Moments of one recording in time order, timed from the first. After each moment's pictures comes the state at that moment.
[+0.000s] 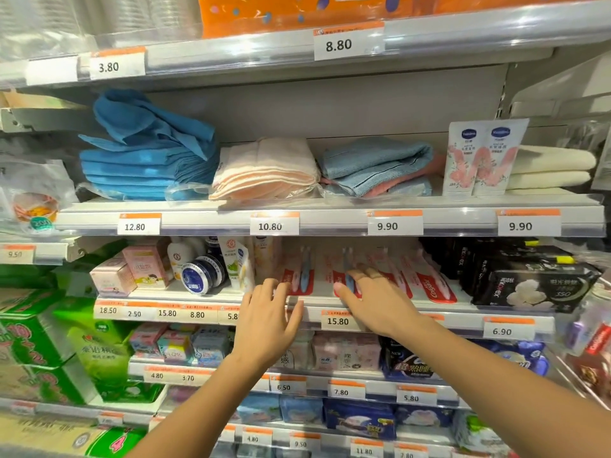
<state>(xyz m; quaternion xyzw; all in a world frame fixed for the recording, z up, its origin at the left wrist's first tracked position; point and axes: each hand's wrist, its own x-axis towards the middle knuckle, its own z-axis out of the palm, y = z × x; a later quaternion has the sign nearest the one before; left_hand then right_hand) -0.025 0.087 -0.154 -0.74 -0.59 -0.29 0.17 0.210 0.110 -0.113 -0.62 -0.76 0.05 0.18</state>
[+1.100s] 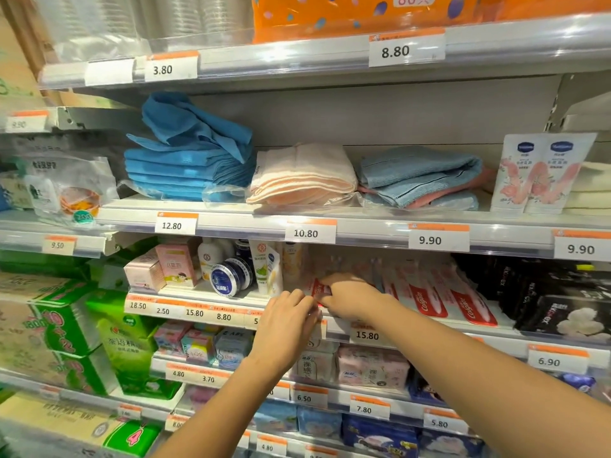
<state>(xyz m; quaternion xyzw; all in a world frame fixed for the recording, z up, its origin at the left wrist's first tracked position) -0.043 0.097 -0.150 -0.76 -0.55 -0.30 0.15 0.110 0.160 -0.088 -0.58 -0.81 0.12 0.01</state>
